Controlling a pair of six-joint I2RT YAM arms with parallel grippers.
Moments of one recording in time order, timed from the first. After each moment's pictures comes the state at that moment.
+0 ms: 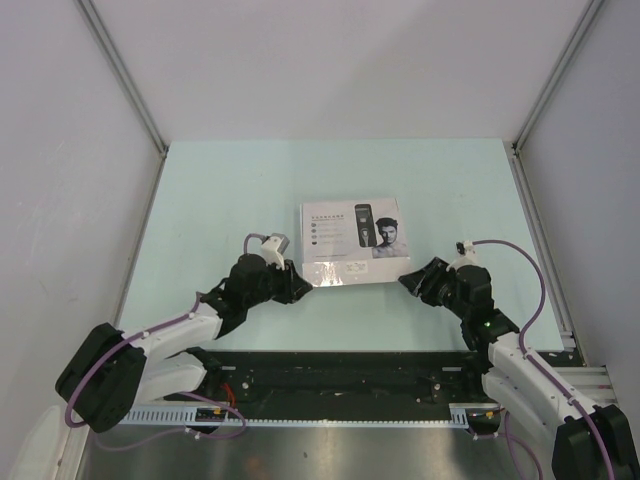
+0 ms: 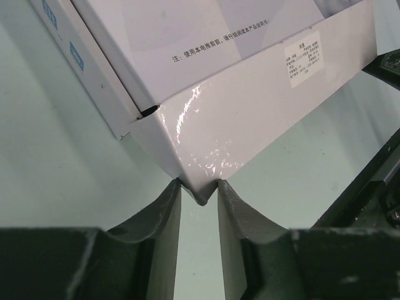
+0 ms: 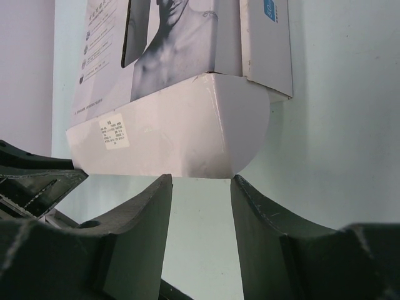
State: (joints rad) left arm -0.63 1.10 0.34 0.27 0.19 -0.49; right arm 0.34 0.71 0.21 0.08 -0.18 0.83
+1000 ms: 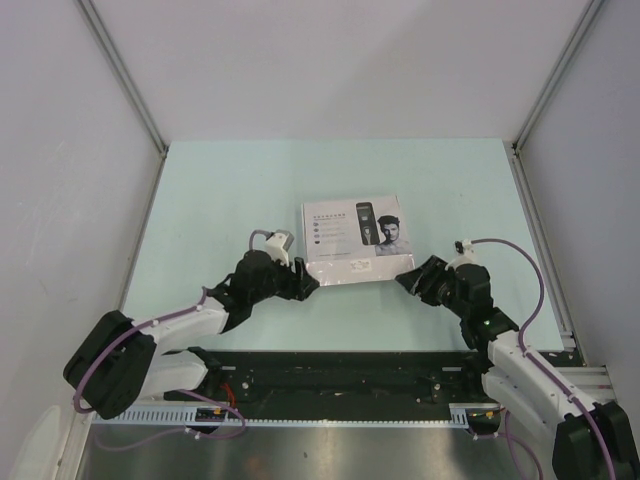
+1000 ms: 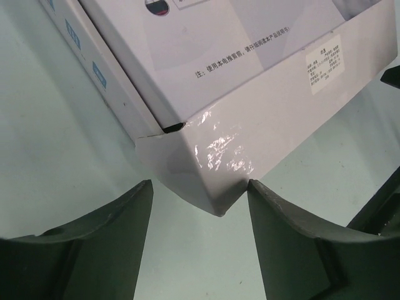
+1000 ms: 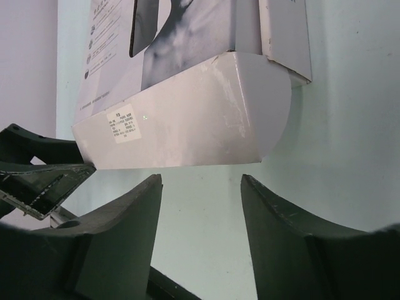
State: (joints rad) left arm -0.64 1.19 0.38 0.31 0.15 -0.44; right arm 0.34 0.73 0.22 0.08 -0.19 0.84
